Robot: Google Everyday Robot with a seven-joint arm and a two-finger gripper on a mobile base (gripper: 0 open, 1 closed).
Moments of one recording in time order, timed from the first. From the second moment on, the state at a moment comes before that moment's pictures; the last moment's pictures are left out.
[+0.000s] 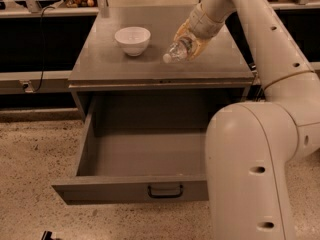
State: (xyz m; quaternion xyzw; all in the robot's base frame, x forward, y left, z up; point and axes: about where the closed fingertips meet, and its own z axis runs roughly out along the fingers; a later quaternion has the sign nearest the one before) arm 0.768 -0.098 0.876 -0.88 0.38 -0.05 0.27
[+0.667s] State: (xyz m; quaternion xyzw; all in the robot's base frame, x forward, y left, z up) arm 0.774 -0.093 0.871 -0.88 0.38 -0.05 0.27
